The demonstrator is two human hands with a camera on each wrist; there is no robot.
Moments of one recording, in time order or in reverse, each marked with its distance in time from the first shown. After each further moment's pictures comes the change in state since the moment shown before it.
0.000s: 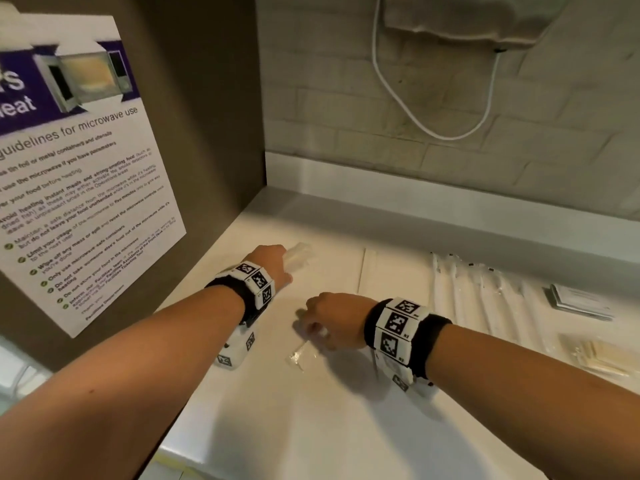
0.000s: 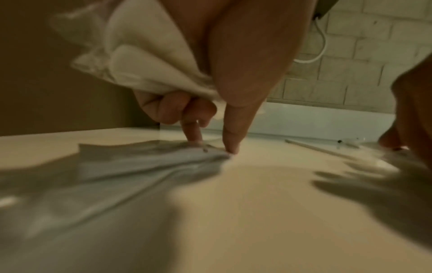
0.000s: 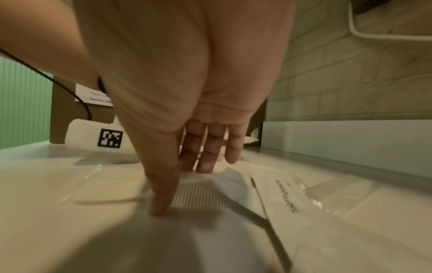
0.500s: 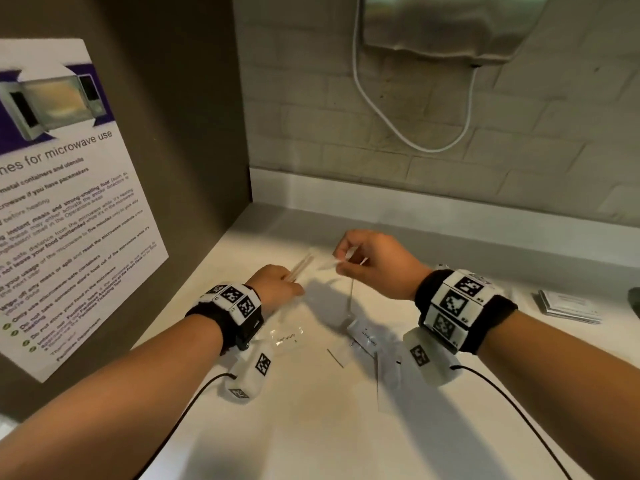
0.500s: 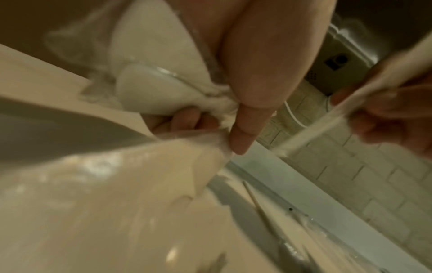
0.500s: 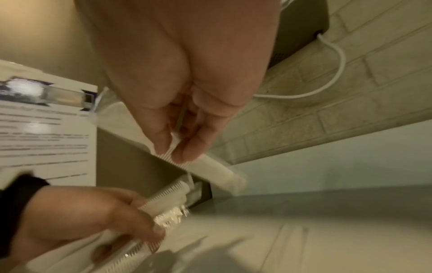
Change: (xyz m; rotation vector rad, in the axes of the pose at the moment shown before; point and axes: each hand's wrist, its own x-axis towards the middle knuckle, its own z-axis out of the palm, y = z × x) left_hand 0.004 0.015 0.005 -0.564 -0.173 -0.041; right_hand -0.038 0.062 -0.055 0.522 0.681 0.210
